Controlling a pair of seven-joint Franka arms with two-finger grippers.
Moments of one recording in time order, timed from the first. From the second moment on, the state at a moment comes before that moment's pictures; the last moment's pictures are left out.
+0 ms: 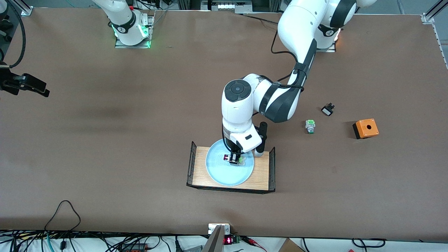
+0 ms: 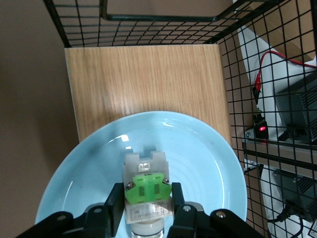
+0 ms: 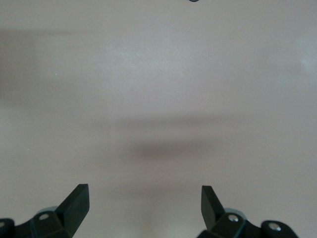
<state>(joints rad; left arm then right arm) -0.74 0.97 0.21 -0.88 0.03 2.10 -2.05 0.06 0.07 -0.14 -1.56 -0.01 1.61 -0.02</state>
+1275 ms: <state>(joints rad) -0.67 0.82 0.28 -0.84 -0.05 1.91 -1.61 0.07 0.10 -0.14 -1.57 -0.01 1.62 -0.02</state>
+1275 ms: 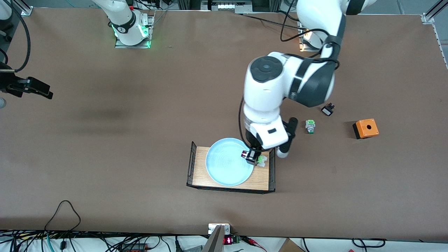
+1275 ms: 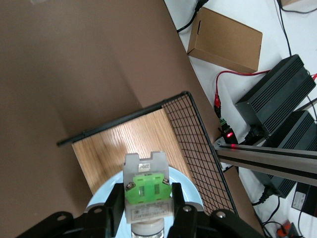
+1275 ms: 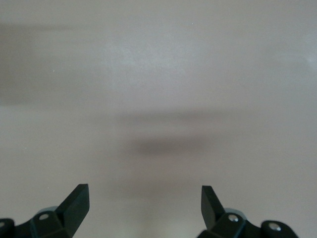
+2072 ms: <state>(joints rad) -0.39 0.69 0.28 -1.12 -0.26 1.82 -0.81 0.20 0.11 -0.11 -1.56 -0.01 1.62 0.35</state>
